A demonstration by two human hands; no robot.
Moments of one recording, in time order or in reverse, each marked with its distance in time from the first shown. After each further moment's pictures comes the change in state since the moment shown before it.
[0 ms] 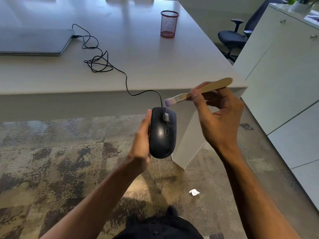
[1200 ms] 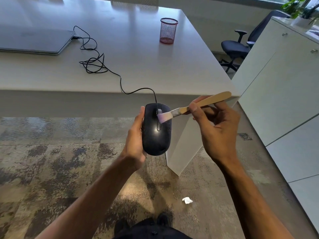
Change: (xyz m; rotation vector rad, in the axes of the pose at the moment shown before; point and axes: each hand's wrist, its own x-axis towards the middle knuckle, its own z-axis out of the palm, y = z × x) left_hand 0.017 -0.008 0.023 -0.150 -0.014 0.059; right_hand 0.001 0.017 -0.039 0.154 -0.099 0.108
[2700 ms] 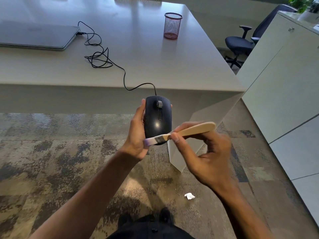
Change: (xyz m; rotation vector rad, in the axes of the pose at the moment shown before) left_hand 0.001 0.005 -0.007 0.044 -0.042 0.005; right_hand -0.058 -0.016 0.009 -0.034 -0.207 -0.242
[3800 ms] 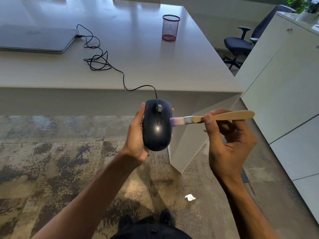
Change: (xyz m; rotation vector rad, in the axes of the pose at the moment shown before) left_hand -0.004 -0.003 0.003 -0.123 -0.090 -0.022; right_hand 0.010 0.014 -0.018 0.006 0.397 0.160
